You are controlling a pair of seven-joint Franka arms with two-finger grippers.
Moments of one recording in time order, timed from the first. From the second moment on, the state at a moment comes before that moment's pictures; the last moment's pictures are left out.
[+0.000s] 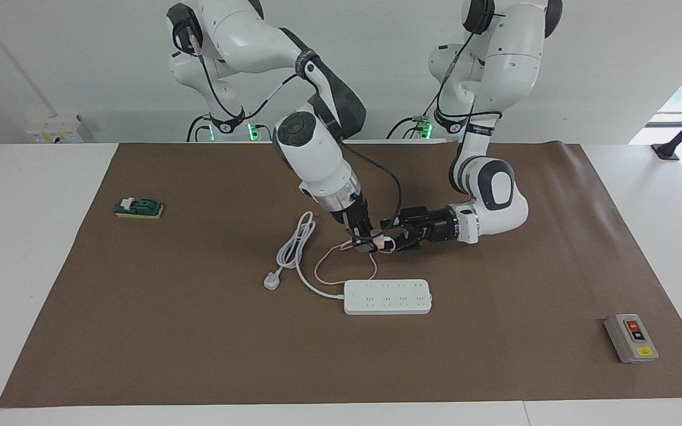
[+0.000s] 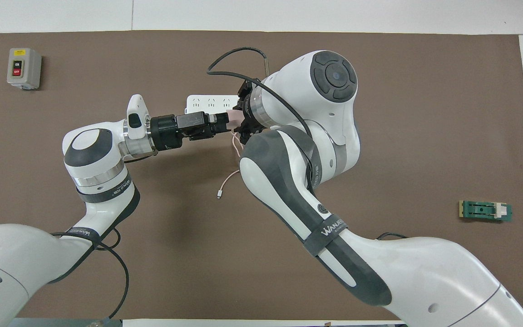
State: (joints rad) left arm -0.18 0.40 -0.08 -1.97 -1.78 1.86 0.87; right arm 0.45 0.51 0.09 -1.42 0.34 2.20 1.90
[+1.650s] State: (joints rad) left arm -0.19 0.40 -0.08 -1.96 -1.78 1.86 0.93; right arm 0.45 0.51 0.09 -1.42 0.35 2.20 1.90
